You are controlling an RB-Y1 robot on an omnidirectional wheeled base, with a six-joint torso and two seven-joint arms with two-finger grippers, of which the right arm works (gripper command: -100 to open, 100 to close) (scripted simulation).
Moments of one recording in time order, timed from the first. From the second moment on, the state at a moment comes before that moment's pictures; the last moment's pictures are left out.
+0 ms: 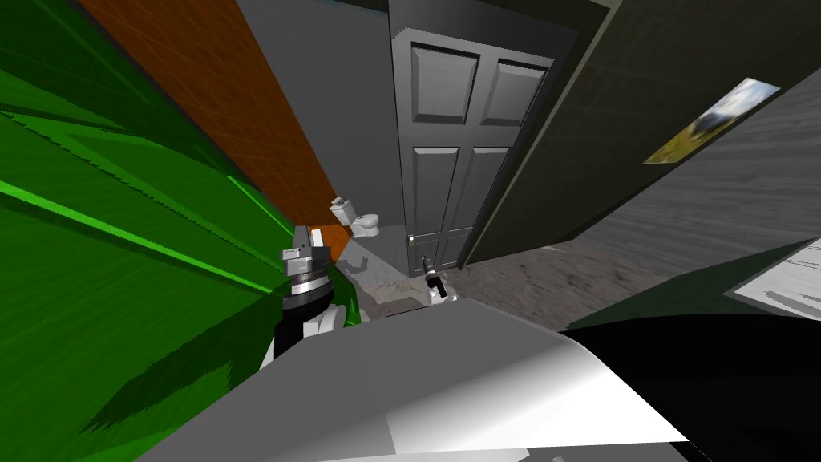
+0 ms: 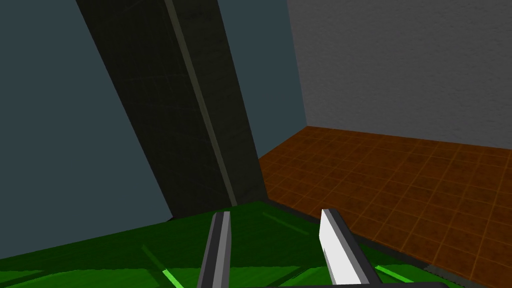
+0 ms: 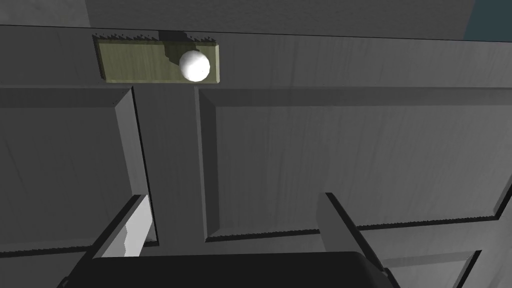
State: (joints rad) arm -0.11 -0.02 0.18 -0.79 -0.27 -0.78 0.18
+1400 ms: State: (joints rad) arm -0.16 -0.03 0.17 -0.65 -0.32 -0.79 0.20
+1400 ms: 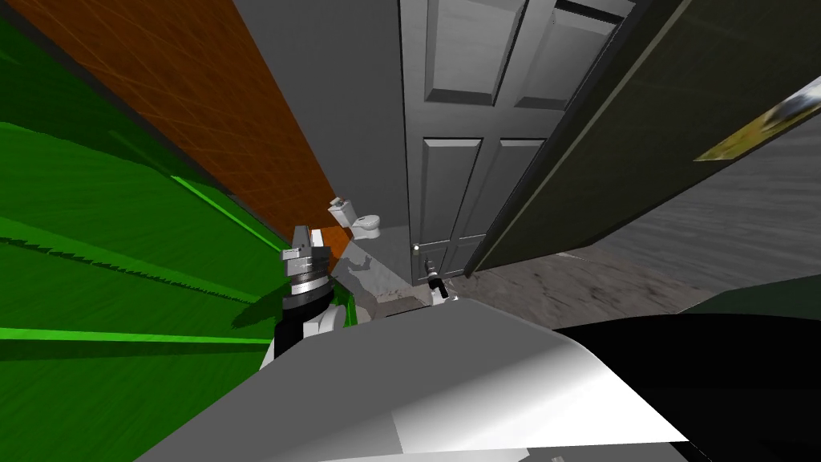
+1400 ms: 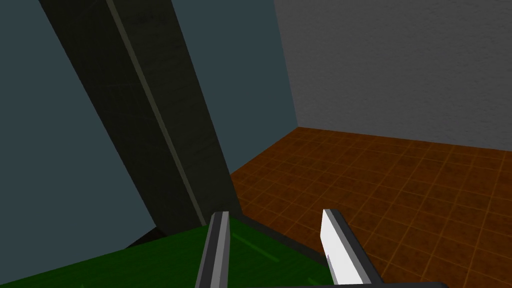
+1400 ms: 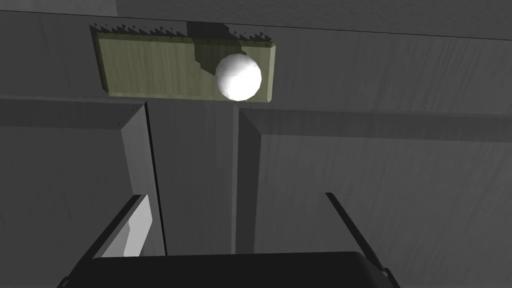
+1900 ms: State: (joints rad) arm -0.19 -0.06 0.10 -0.59 -0.36 -0.81 0.20
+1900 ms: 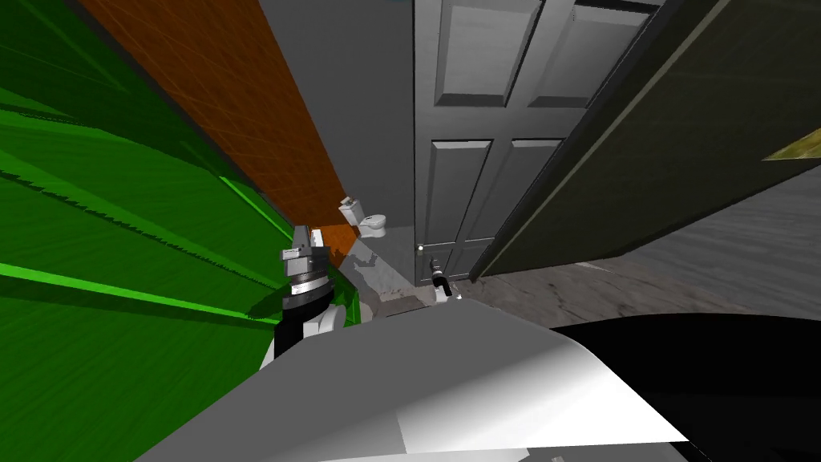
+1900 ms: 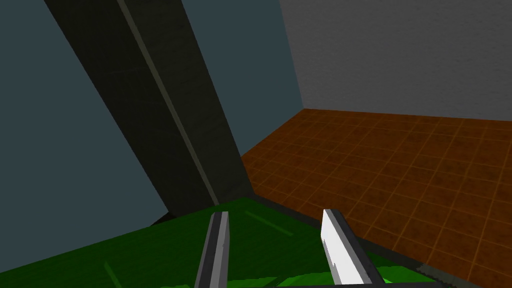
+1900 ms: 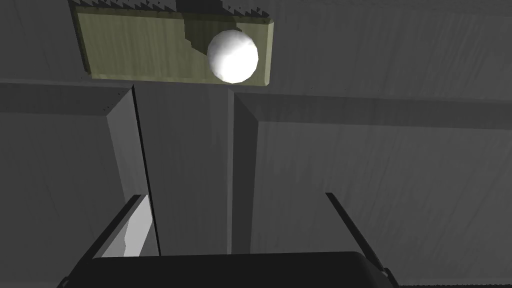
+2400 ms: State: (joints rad) arm -0.19 -0.06 0.06 -0.59 -0.38 -0.81 0.19
